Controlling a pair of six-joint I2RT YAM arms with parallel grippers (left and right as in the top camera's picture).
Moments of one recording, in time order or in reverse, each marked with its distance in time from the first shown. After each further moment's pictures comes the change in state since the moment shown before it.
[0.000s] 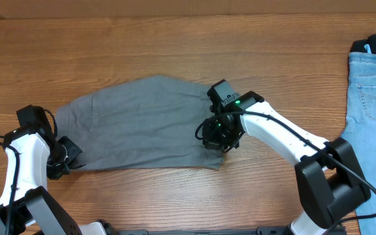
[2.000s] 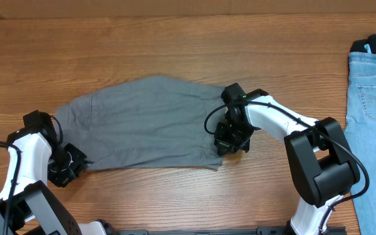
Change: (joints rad) left arm 0.000 0.027 -0.023 -0.093 0.031 -0.087; right arm -0.114 0.135 -0.027 -0.045 -0.032 -0.014
